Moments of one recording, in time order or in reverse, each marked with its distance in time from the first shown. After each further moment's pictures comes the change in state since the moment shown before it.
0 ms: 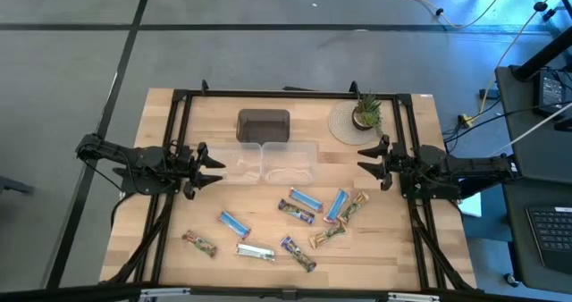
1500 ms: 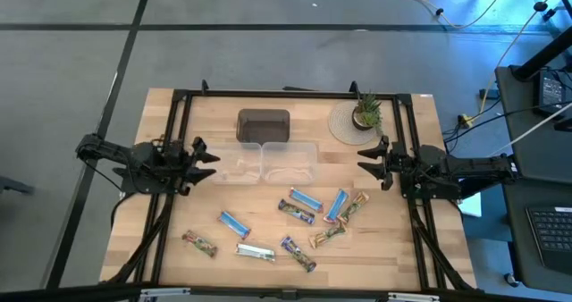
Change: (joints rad) left arm 0.000 0.000 0.003 0.255 0.004 0.060; right arm 0.000 0.000 0.000 0.000 -0.006 0.051
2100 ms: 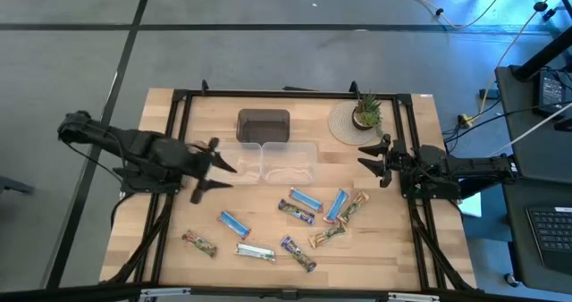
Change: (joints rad) left arm -0.036 0.786 0.770 -0.756 0.083 0.117; right arm 0.000 0.000 0.000 0.010 0.069 0.003
